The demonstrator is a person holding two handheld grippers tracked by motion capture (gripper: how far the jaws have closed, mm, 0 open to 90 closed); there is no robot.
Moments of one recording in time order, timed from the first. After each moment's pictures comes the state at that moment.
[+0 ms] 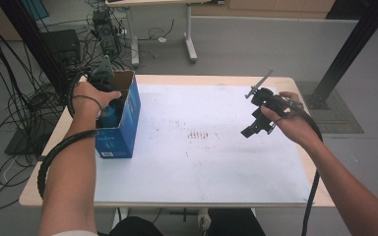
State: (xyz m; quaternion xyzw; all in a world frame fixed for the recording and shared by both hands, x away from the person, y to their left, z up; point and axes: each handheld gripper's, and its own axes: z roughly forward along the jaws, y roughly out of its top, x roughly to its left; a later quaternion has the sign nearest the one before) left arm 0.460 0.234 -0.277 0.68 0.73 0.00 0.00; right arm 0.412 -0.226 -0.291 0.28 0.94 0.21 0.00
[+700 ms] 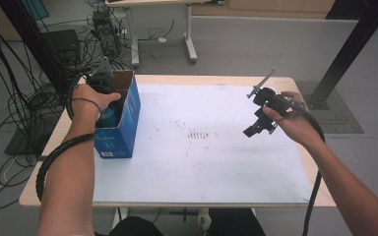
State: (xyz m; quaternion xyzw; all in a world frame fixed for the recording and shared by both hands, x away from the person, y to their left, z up) left arm 0.457 0.236 -0.277 0.68 0.73 0.01 0.01; right arm 0.413 -0.230 -0.289 0.28 0.94 0.20 0.01
